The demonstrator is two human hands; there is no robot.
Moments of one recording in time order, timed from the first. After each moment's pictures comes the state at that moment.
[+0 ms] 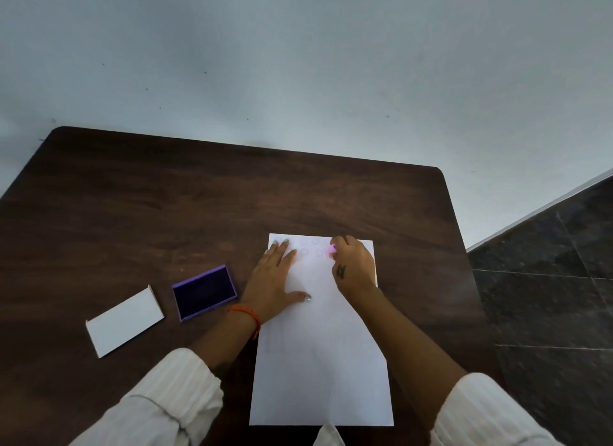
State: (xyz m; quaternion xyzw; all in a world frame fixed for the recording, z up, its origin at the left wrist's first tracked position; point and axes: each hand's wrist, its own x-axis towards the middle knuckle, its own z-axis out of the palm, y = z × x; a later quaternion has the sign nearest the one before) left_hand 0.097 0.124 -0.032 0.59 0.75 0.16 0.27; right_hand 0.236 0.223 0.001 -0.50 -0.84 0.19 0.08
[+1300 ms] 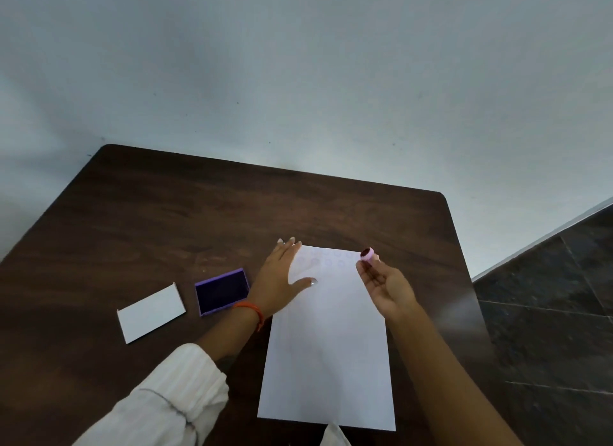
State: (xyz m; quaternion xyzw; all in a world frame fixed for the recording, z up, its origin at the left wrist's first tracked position) left_hand 0.091 0.112 0.002 0.53 0.75 0.29 0.25; right_hand 0.275 0.210 0.042 -0.49 -0.17 0.77 0.37
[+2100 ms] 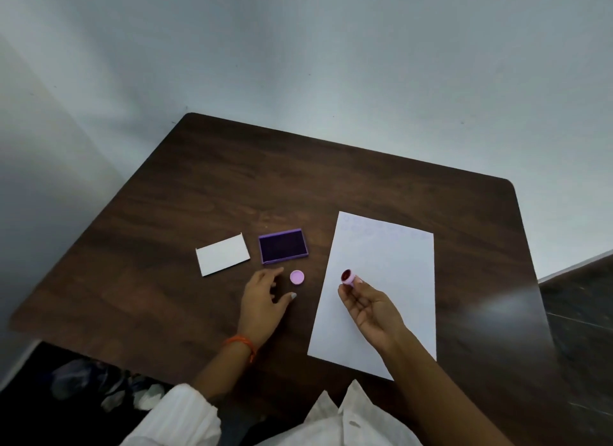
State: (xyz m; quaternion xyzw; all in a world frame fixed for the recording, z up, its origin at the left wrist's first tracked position) left_hand 0.090 -0.044 -0.018 0.33 0.85 0.37 0.20; right_hand 0.245 0.082 0.010 -0.45 -0.19 0.85 0.22
